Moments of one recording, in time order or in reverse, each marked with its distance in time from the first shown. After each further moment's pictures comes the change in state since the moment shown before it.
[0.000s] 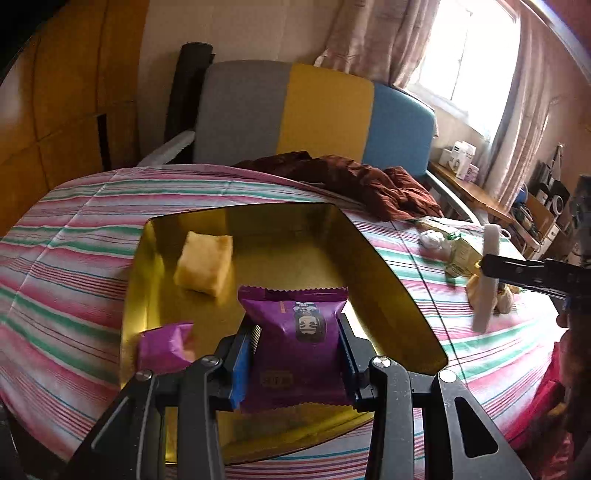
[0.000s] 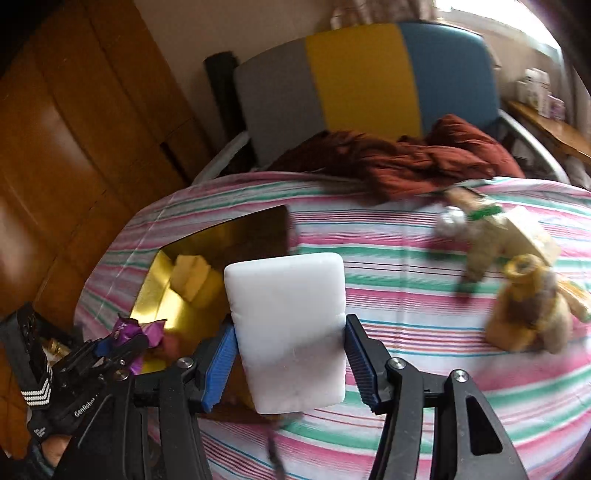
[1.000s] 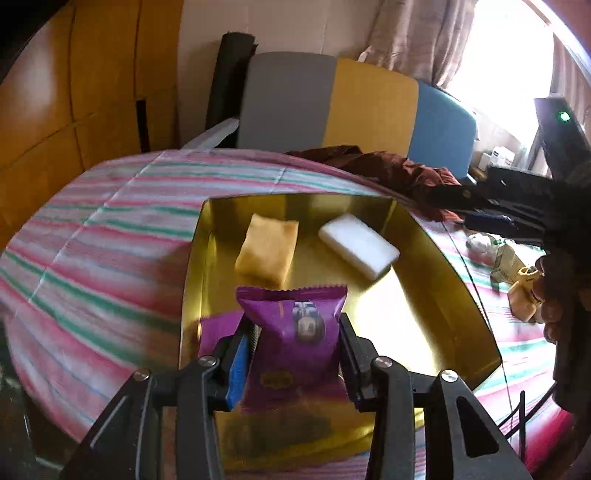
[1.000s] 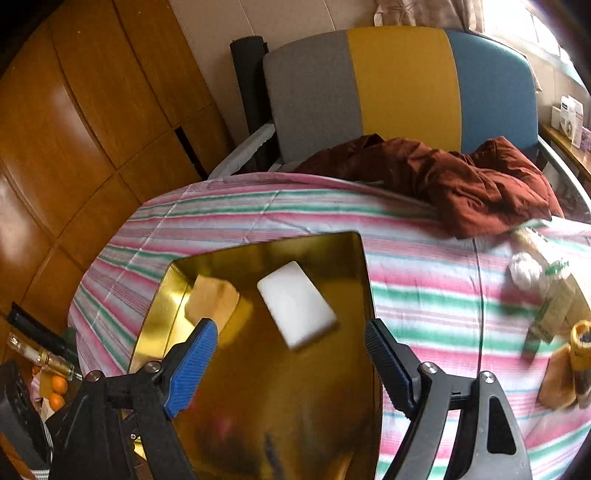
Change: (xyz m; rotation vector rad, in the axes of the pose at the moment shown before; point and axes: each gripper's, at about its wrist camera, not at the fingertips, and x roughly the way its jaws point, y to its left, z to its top) left arm 0.005 0.045 -0.012 -0.072 0.026 0.125; right arm 0.071 0.065 0.040 -0.071 0.011 0.001
